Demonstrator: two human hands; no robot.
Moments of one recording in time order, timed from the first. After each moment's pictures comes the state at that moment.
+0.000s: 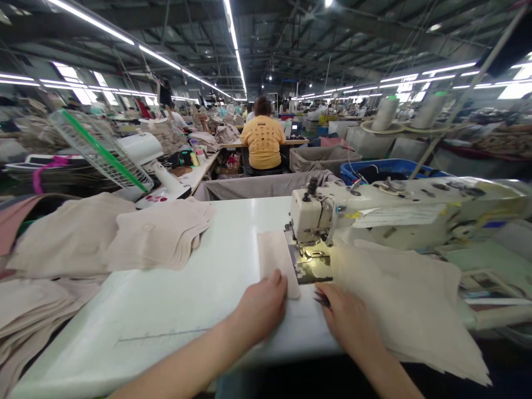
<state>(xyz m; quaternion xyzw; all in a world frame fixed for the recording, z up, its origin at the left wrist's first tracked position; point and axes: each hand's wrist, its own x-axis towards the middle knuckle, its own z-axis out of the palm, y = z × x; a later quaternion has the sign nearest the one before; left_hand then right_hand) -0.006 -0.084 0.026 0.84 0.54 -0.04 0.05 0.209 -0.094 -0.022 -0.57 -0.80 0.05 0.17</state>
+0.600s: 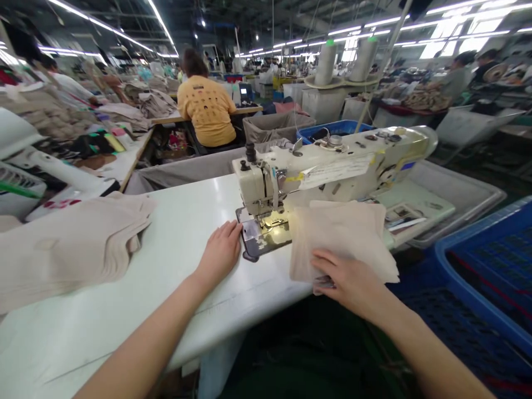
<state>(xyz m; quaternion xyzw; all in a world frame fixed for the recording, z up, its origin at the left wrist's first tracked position) -0.027 -0.004 -0.018 0.85 0.50 0.13 -0.05 0.291 -0.134 0.017 -0.55 -0.82 0.06 0.12</state>
